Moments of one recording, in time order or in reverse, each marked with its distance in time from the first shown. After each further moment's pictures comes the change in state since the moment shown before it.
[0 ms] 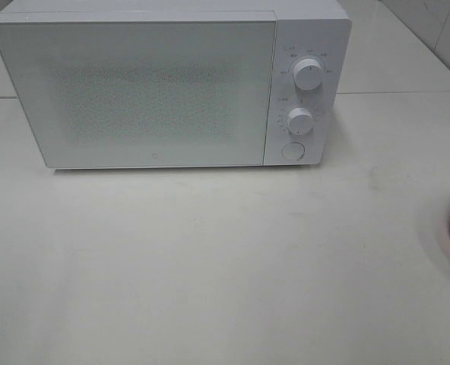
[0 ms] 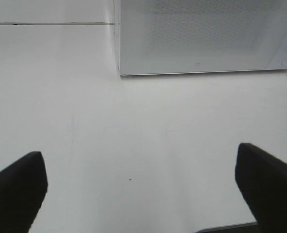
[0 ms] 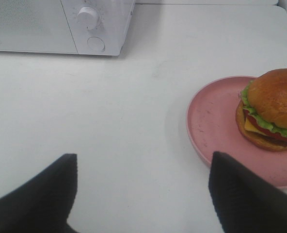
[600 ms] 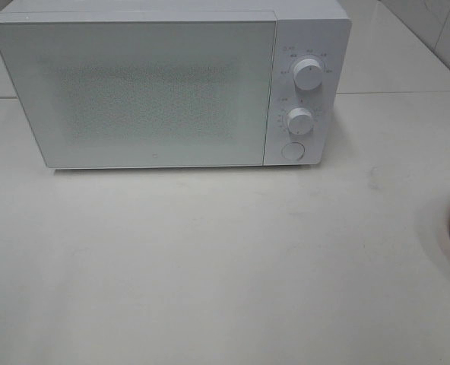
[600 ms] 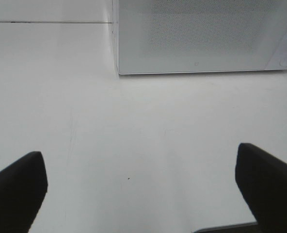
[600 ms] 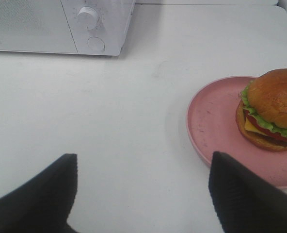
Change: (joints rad) left arm 0.000 0.000 0.003 0.001 0.000 -0.007; right arm 0.000 0.000 0.000 0.000 0.000 0.000
